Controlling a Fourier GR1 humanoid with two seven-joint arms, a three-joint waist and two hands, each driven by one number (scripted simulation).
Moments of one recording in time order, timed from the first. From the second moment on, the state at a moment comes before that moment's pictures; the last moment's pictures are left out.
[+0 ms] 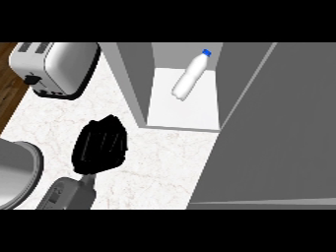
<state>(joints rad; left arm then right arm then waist) -0.19 0.16 -0.29 -1.31 0.54 -0.08 -0.46 0.03 -0.55 0.84 -2.48 0.06 -0.44 0.28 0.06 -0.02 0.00</state>
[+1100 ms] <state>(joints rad) 0.49 0.47 -0.05 -1.93 0.75 -0.26 -0.44 -0.59 -0.05 0.70 -2.17 0.08 -0.44 0.70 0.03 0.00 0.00</state>
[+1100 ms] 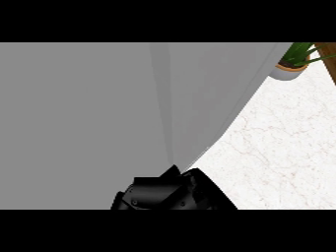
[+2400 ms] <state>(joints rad) 0.56 0.50 0.16 -1.90 0.87 -0.45 -0.38 -0.92 0.00 0.30 -1.37 -0.19 -0.12 0.26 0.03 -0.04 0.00</state>
